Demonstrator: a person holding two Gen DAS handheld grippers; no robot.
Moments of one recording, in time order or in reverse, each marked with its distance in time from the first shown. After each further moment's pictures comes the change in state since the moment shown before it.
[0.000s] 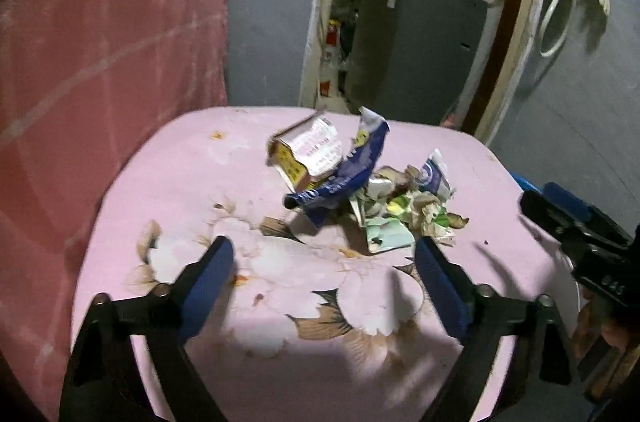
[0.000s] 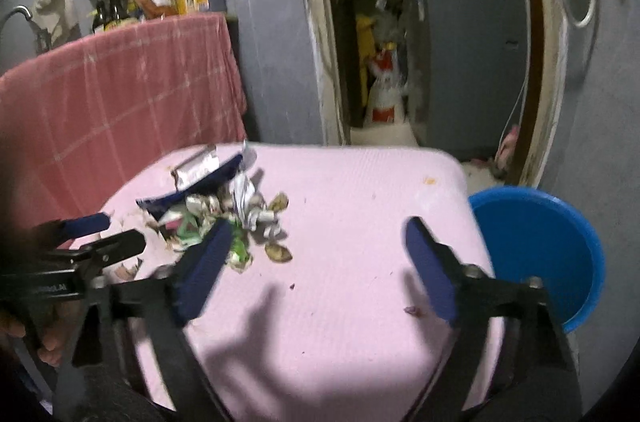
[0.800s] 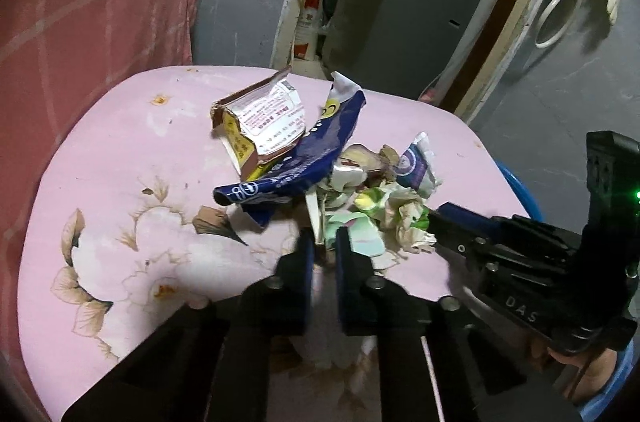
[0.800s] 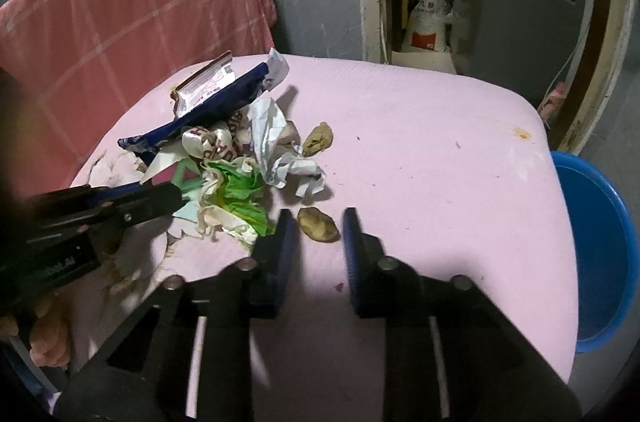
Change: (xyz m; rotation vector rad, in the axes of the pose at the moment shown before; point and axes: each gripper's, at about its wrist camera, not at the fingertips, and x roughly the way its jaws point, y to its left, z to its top) left arm 0.028 -0.002 0.013 -0.059 0.131 -0.110; right arm 0.068 0.017 0.001 -0.065 0.289 0.107
